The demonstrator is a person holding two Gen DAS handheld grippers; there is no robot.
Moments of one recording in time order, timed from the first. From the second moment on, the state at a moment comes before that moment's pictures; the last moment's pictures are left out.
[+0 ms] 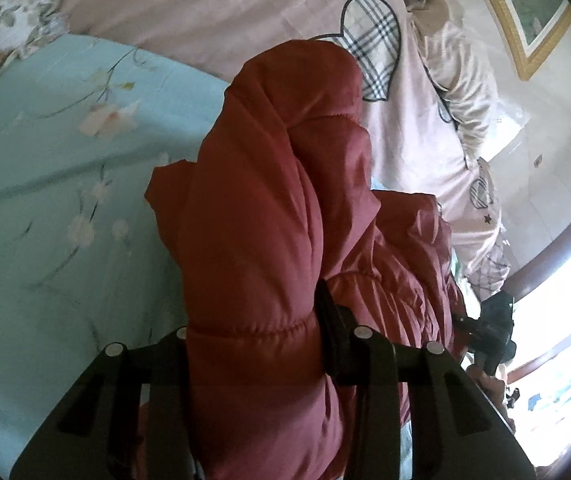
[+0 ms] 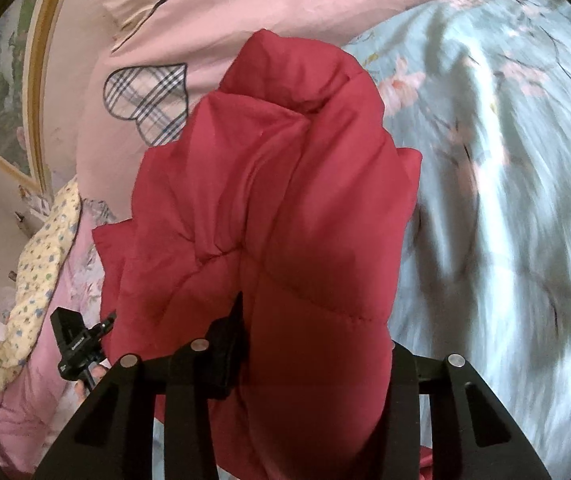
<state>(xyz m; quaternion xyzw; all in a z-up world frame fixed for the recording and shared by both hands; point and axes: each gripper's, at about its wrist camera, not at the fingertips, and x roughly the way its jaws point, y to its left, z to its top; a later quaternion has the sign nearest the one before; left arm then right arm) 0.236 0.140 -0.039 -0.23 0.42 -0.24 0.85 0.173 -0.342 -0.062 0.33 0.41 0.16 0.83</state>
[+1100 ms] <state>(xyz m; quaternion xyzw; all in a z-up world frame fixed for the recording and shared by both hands) 0.154 0.164 -0.070 -0.21 0.46 -0.20 0.84 0.094 -0.327 -0.079 0.33 0.42 0.14 0.83</state>
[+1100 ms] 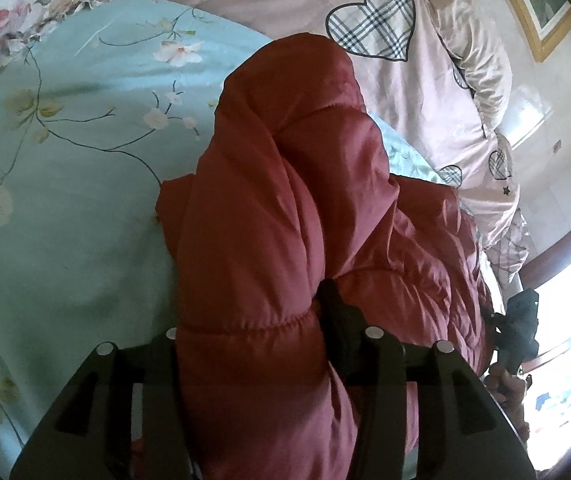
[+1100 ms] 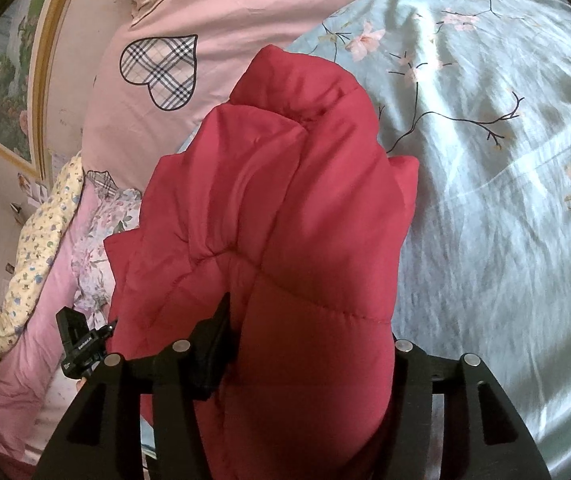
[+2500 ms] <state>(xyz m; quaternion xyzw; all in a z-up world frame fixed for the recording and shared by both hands) 0.168 0.155 -0.017 -0.12 0.42 -0.12 0.89 0.106 -0.335 -0.028 0.20 0.40 0.05 0.89</state>
